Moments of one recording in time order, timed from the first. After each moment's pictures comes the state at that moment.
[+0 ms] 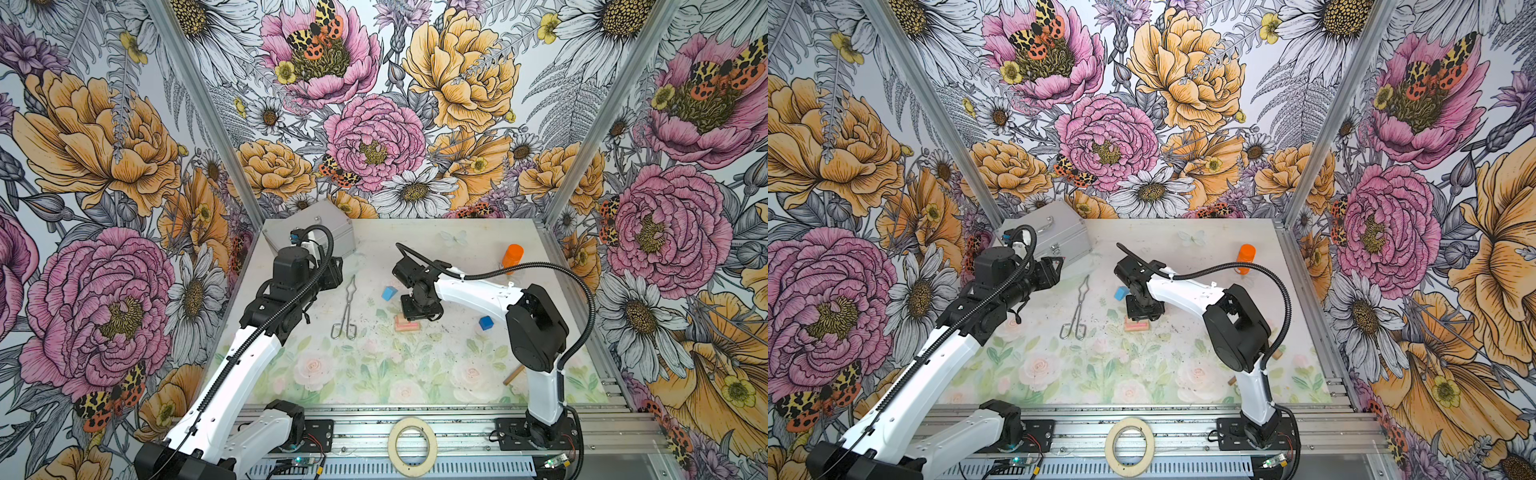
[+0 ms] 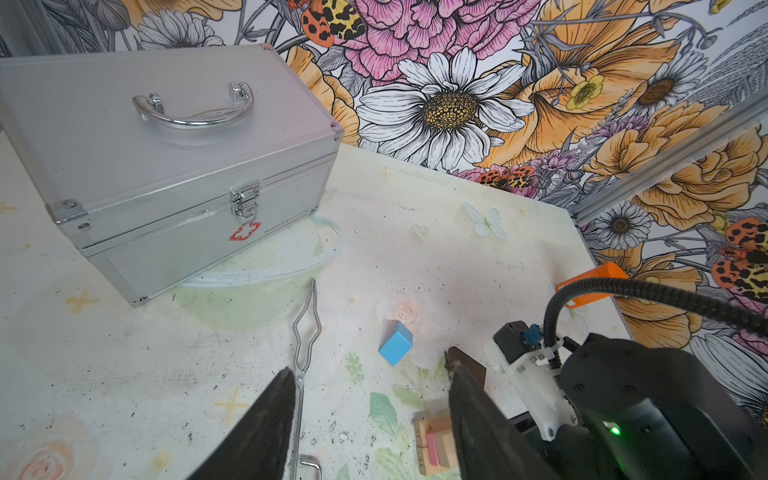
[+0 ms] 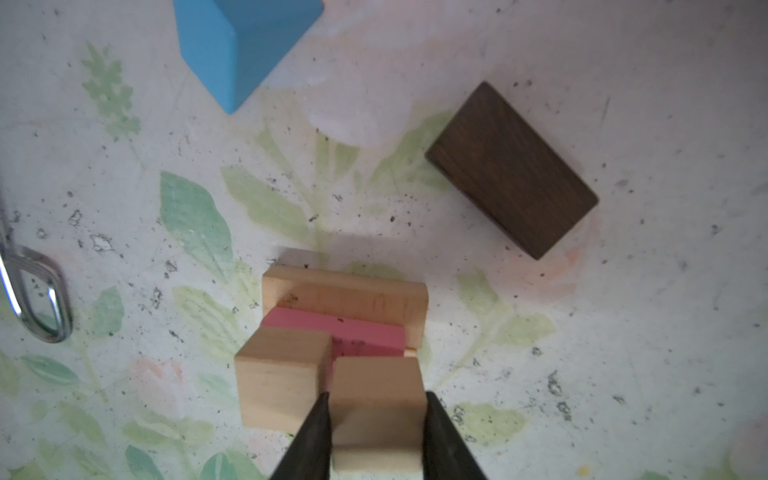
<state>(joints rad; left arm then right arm) -0.29 1.01 0.99 -0.43 -0.02 -0.44 0.76 1.99 1.56 -0.97 -0.02 0.59</state>
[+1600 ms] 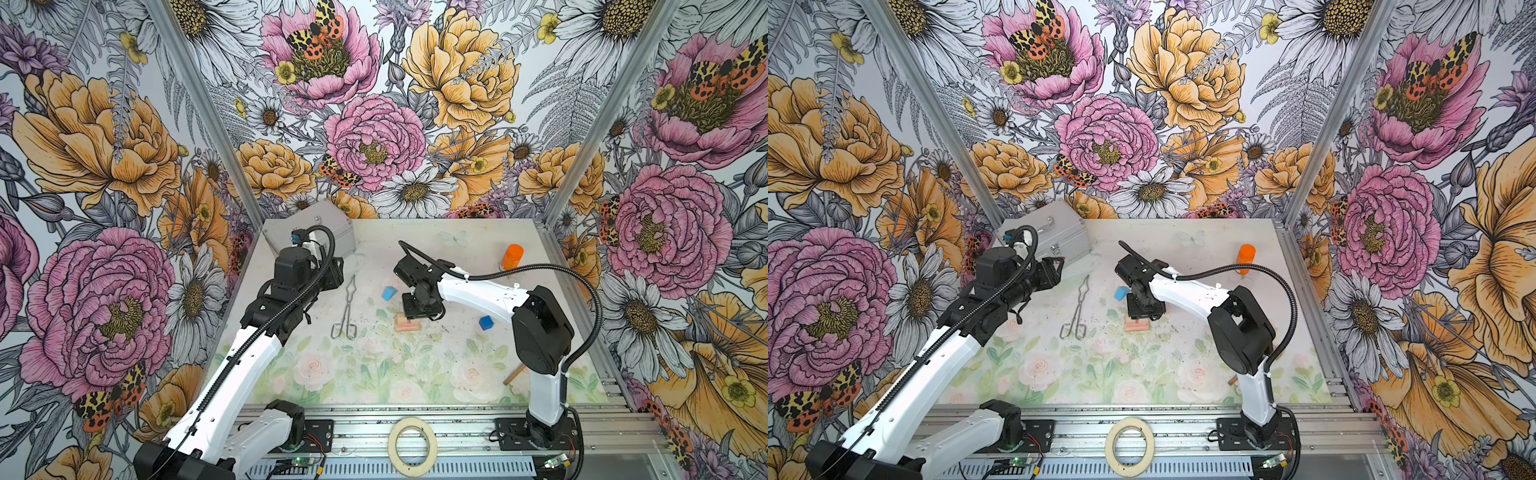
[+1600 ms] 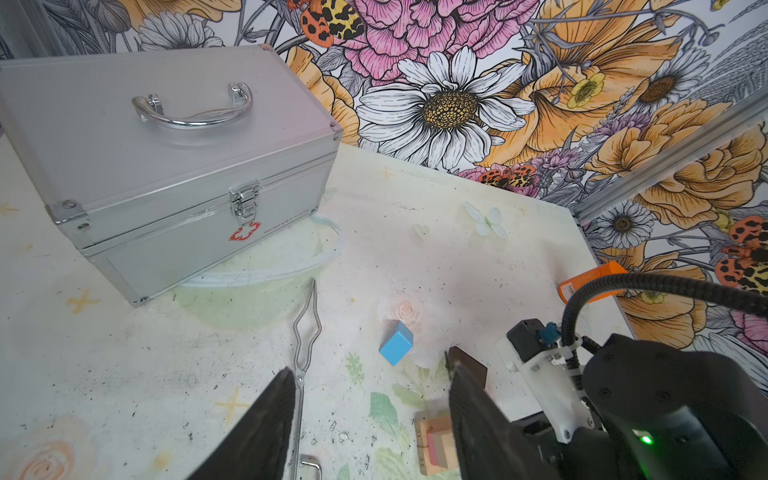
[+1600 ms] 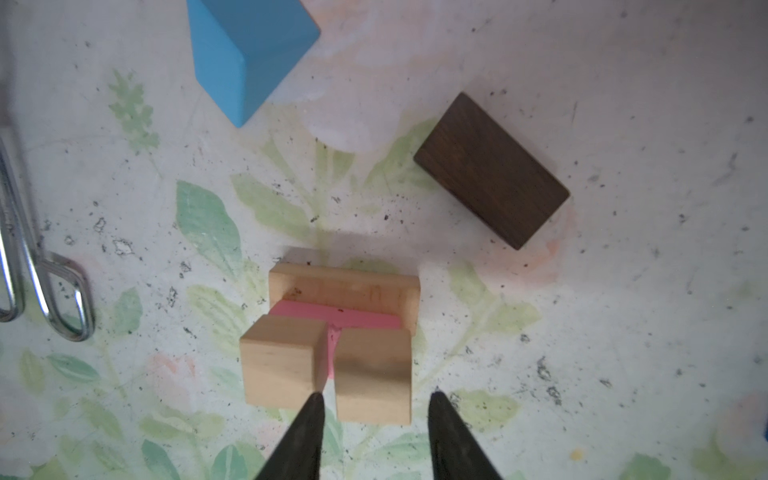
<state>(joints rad) -0.30 1.01 0.99 -0.43 -0.03 -0.44 0.76 1.95 1.55 -0.97 -0.01 0.62</state>
